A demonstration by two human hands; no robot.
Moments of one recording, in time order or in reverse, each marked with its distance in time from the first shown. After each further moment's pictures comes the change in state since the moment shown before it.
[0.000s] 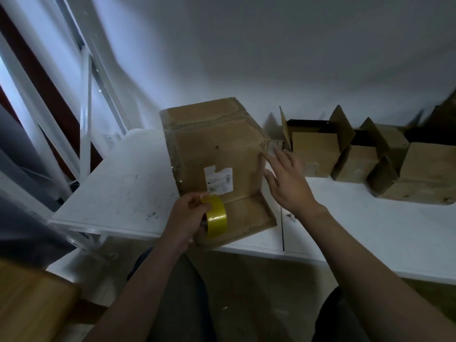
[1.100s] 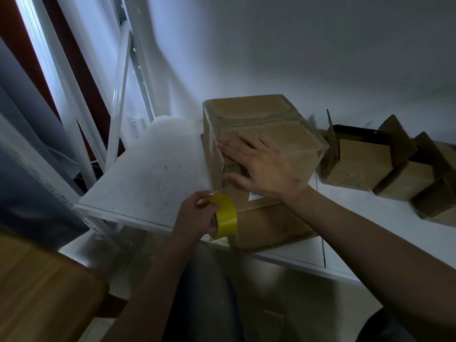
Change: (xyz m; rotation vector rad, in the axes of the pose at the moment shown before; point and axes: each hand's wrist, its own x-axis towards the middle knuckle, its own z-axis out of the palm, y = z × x) left_hand 0.036 -0.022 -0.077 -0.116 0.094 -0.034; right_hand 0.097 -0.132 0.062 -0.280 -0.037 -0.551
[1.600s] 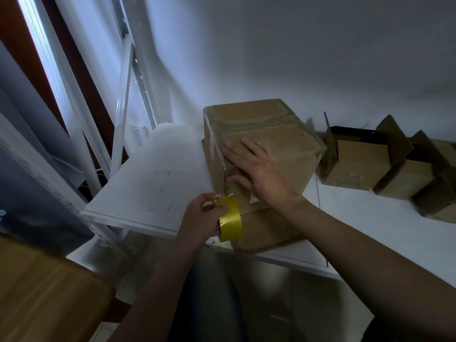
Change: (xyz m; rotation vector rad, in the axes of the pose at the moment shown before) left_hand -0.012 0.008 0.001 -0.004 -0.080 0.013; right_hand -0.011 -0.008 0.013 0.207 0.102 0.097
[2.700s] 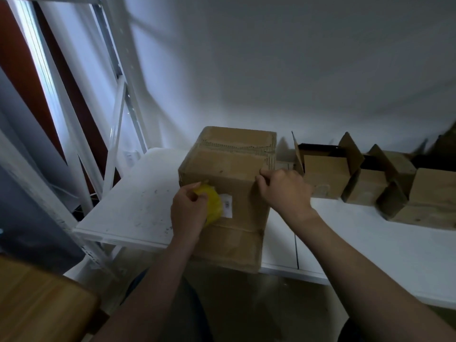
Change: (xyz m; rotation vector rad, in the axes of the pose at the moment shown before) left_hand -0.024 0.039 0.049 0.173 0.393 0.287; right_hand -0.062 0.003 -0.108 -0.230 -0.117 0.665
